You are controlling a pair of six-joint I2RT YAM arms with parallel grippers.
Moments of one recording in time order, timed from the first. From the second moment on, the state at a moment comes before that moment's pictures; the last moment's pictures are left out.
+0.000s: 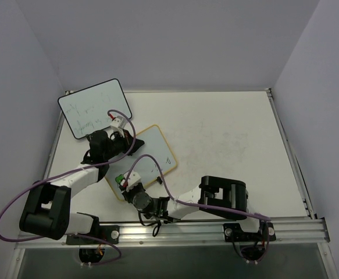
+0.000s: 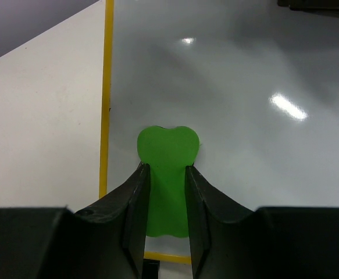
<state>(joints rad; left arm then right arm) -0.27 1.35 0.56 0.56 0.55 -0.36 1.42 2.02 0.95 0.88 0.69 0.18</state>
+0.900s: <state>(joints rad) -0.28 1.35 0.56 0.53 0.53 -0.35 1.42 2.07 1.11 0.71 0.72 0.13</state>
